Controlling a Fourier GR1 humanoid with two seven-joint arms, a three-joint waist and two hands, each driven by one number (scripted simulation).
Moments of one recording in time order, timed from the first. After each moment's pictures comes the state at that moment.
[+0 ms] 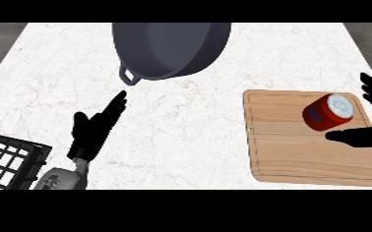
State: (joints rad) left arm -0.11 0.28 -0.23 -1.38 0.18 -0.01 0.13; right arm -0.09 -0.54 -0.17 -1.53 0.05 0.12 0.43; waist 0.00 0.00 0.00
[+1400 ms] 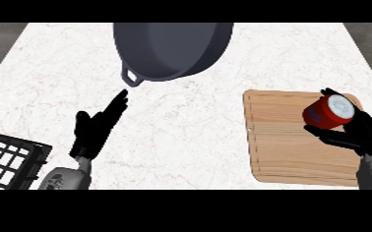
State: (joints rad) left arm -0.10 0.19 -0.15 -1.38 0.08 -0.08 0.14; right arm -0.17 -0.35 -0.30 -1.08 -0.07 0.23 -0.05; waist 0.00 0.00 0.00
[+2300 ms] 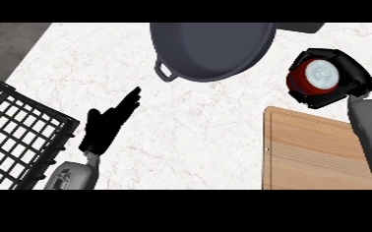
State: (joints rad) left arm -0.14 0.17 -0.17 -1.38 0.05 -0.15 0.14; right arm -0.54 -0.46 -0.09 -1.01 0.11 0.43 -0.30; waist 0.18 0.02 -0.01
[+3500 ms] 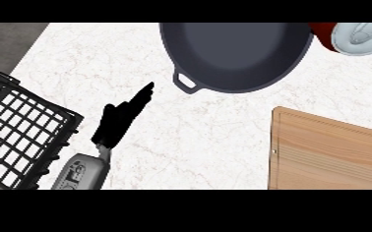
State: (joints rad) left arm -0.21 0.14 -0.22 -1.38 0.03 -0.16 0.16; right arm -1.18 -0.76 0.30 -1.12 0.26 0.57 -0.66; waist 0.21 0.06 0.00
